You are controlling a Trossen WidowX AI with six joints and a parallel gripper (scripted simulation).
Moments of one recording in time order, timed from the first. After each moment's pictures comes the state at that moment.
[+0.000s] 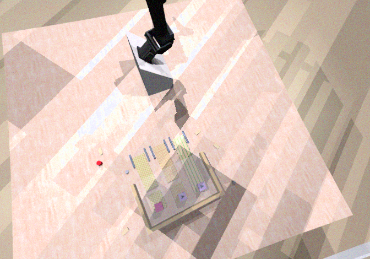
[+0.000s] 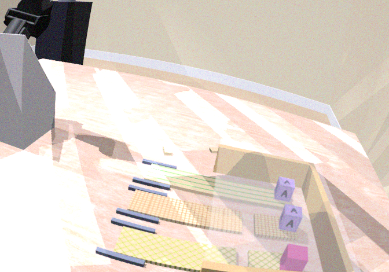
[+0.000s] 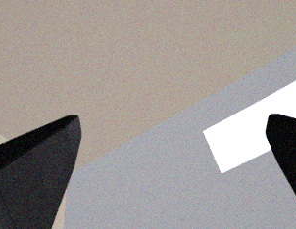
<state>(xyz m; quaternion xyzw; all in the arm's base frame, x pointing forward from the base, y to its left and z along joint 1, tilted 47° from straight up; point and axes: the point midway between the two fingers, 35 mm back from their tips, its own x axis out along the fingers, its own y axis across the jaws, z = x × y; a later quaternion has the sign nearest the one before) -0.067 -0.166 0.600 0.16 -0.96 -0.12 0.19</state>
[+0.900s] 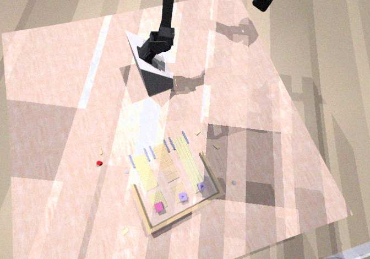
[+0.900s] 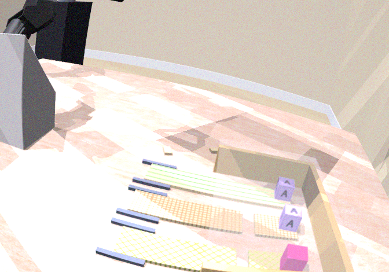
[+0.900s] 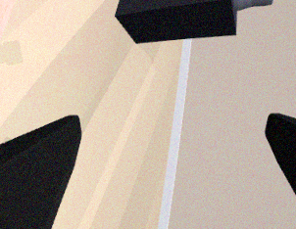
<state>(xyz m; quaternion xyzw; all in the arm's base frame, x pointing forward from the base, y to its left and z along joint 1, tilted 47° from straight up) -0.067 0.233 0.523 -0.22 -0.79 0.49 0.31</state>
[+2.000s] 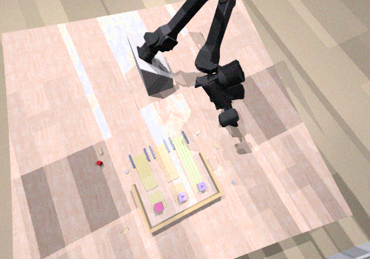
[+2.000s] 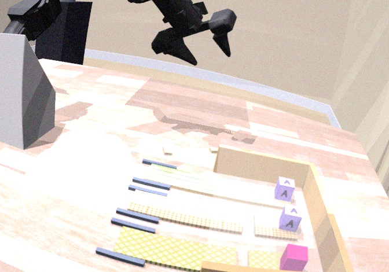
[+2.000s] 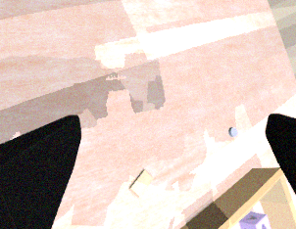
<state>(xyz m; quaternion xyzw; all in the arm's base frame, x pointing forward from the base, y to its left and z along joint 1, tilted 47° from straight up) 0.328 0.209 0.176 -0.08 0.05 0.55 0.83</state>
